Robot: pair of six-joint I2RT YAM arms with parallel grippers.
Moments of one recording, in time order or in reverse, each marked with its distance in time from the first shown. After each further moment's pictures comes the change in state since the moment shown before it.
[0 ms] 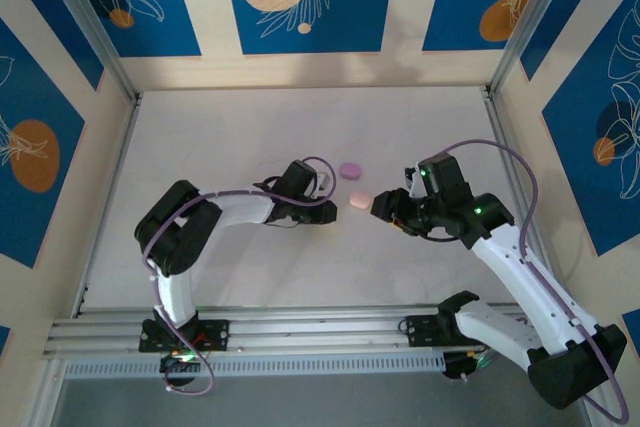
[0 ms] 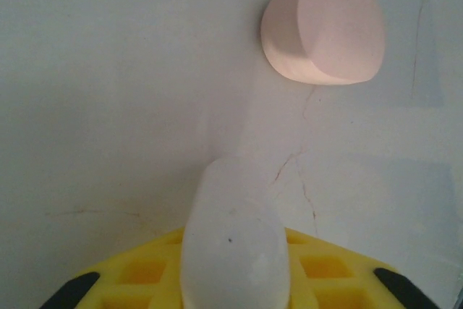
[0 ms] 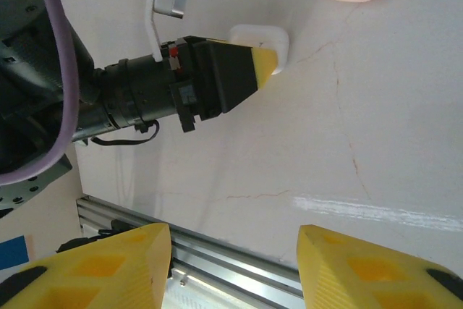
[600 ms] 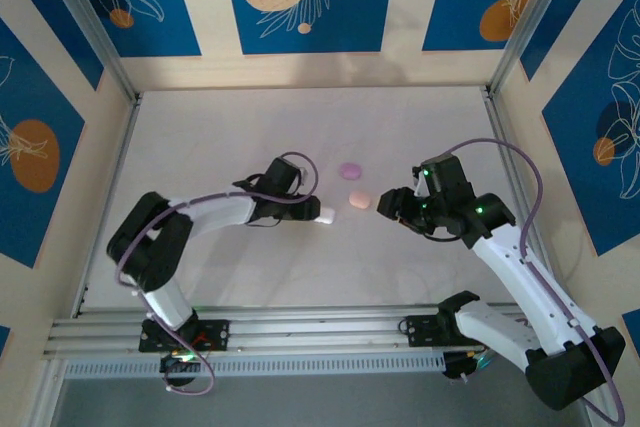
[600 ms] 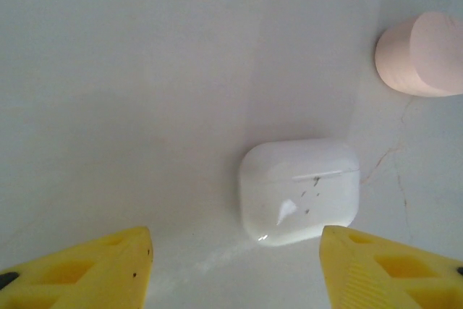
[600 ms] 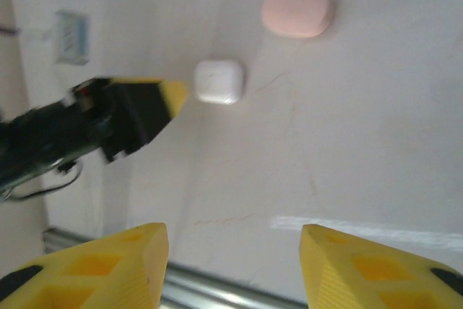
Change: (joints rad) left arm 0.053 -0.211 -0.087 -0.167 -0.244 0.081; right arm -0.030 -0.007 -0.003 -0.019 0.145 -0.053
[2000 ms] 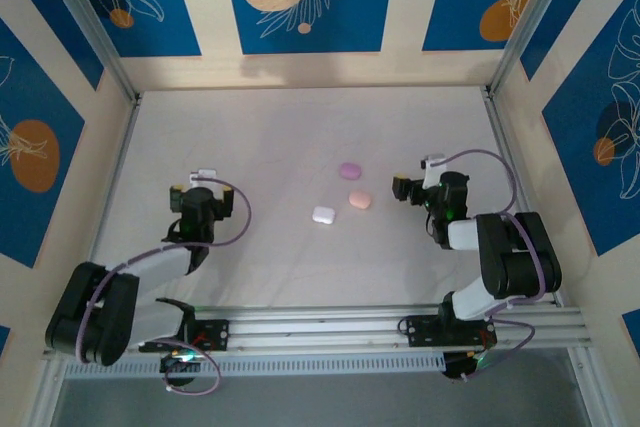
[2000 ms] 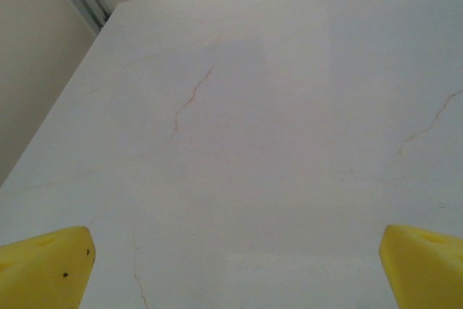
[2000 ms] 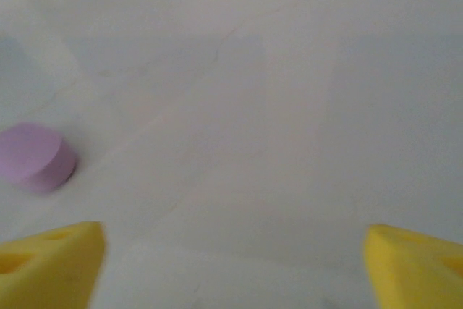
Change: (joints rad) left arm 0.389 -0.415 -0.628 0.716 -0.595 0.594; right arm -0.386 0.590 -0.550 1.650 0.067 -0.710
